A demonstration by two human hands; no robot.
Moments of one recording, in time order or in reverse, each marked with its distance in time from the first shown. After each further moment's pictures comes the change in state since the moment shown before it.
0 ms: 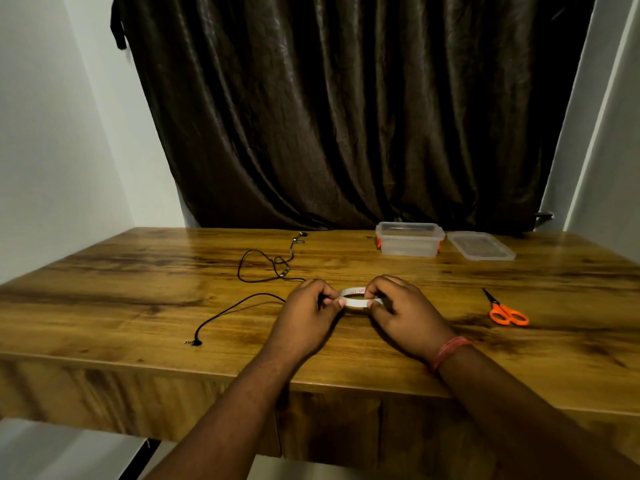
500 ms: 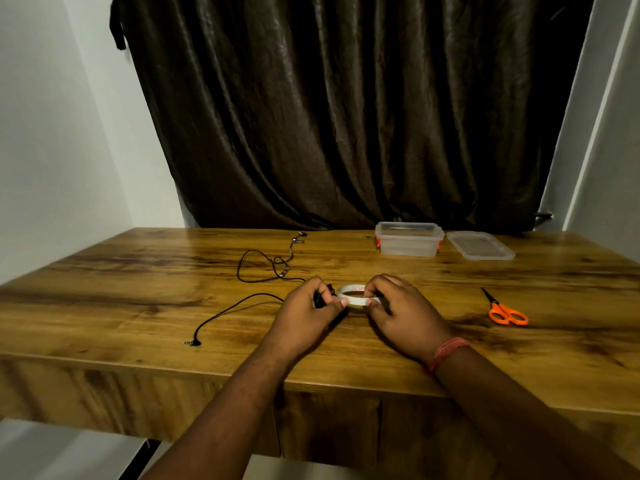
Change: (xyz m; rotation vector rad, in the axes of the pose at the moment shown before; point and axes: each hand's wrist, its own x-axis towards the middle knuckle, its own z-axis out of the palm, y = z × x) left_hand -0.002 0.004 -0.002 -0.291 -0.088 -0.173; right_hand 0.000 0.000 0.002 -0.074 0.012 -0.013
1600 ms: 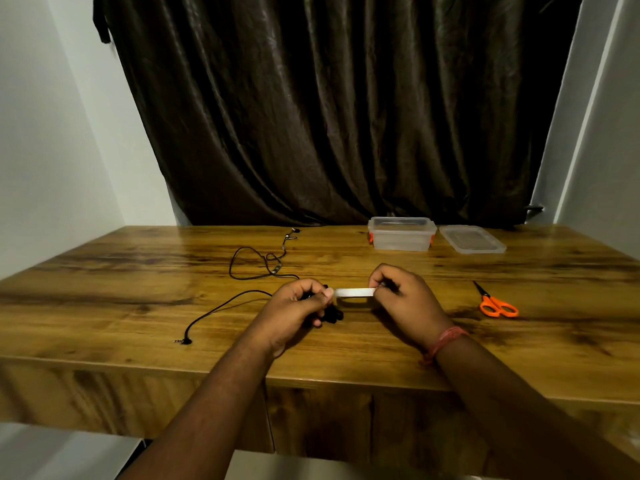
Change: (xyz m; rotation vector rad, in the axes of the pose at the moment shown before) left_hand 0.002 0.001 -0.012 -0.367 -0.201 -0.079; right_hand 0.000 0.007 -0.010 0.395 0.068 0.195
